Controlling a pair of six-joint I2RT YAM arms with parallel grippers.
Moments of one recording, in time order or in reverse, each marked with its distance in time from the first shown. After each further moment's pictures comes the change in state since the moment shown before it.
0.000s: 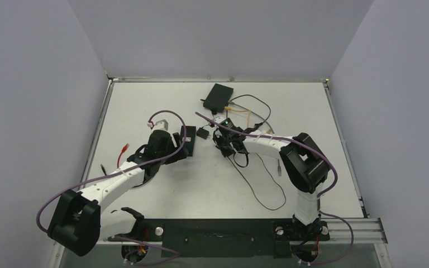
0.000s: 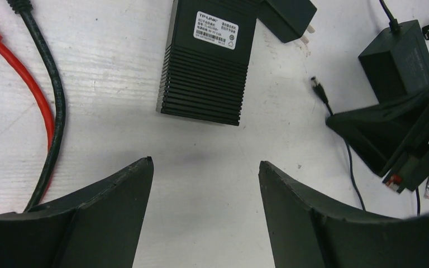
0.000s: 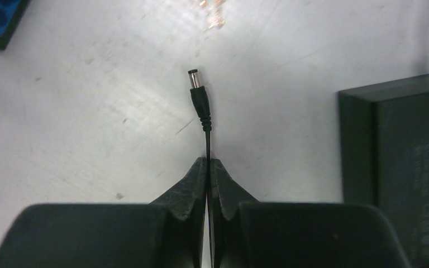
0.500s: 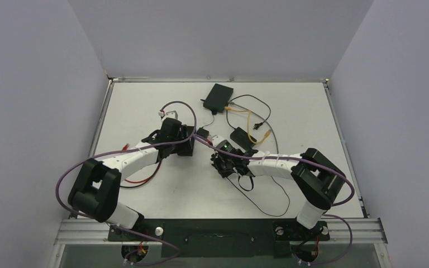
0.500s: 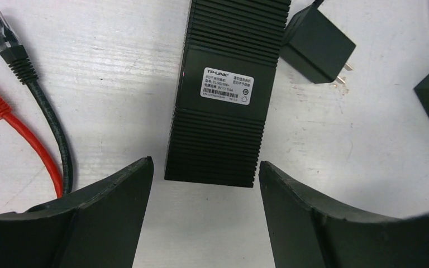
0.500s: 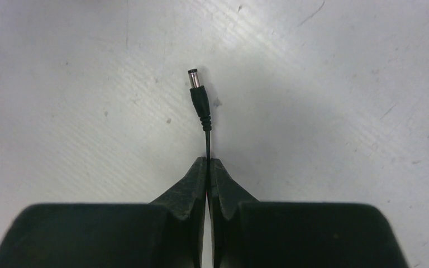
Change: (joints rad) left arm 0.001 0.283 0.208 -0.020 -0.084 0.105; right arm 0.190 -0.193 -0.273 0.118 0.033 0.128
